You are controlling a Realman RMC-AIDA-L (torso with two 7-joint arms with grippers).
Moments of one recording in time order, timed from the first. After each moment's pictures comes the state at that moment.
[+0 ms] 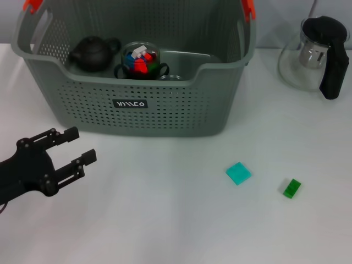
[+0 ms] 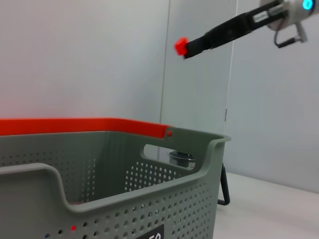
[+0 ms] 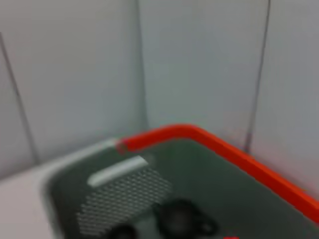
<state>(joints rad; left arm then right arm) -0.33 -2.15 0.09 0.68 2.18 1.82 -0.96 0.95 2.07 -0.95 -1.27 -2.31 -1.40 2.34</state>
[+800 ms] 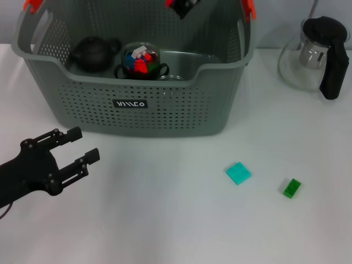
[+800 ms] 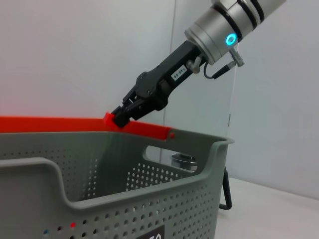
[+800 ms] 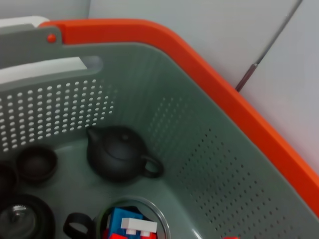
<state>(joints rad) -0.33 -2.16 0.09 0.66 2.17 1.80 -0.96 1.36 2.10 -1.21 -0.62 -2.75 -0.89 2.50</state>
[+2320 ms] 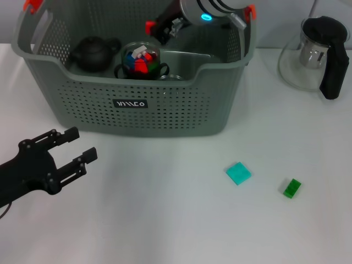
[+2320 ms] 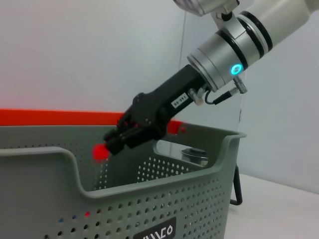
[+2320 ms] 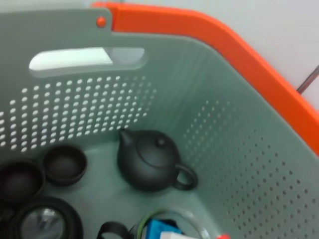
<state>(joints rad) -0.33 -2.16 0.09 0.65 2.17 1.77 -0.95 1.37 2.11 -1.48 -0.43 -2.48 -0.63 2.43</state>
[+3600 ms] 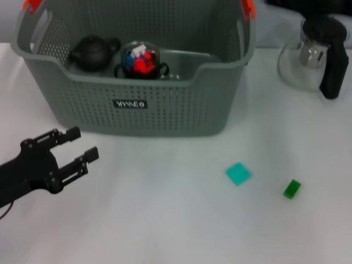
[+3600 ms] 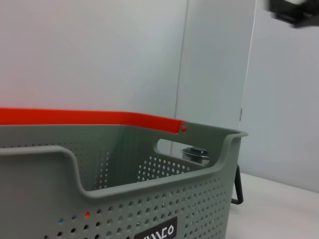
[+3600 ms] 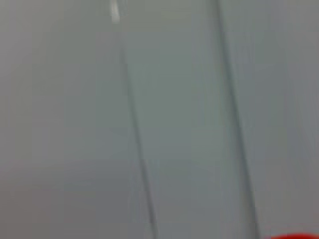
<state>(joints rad) -0.34 -2.16 0.09 0.65 2.17 1.76 -0.95 0.48 2.08 -0.95 -1.26 -1.50 -1.56 1.86</state>
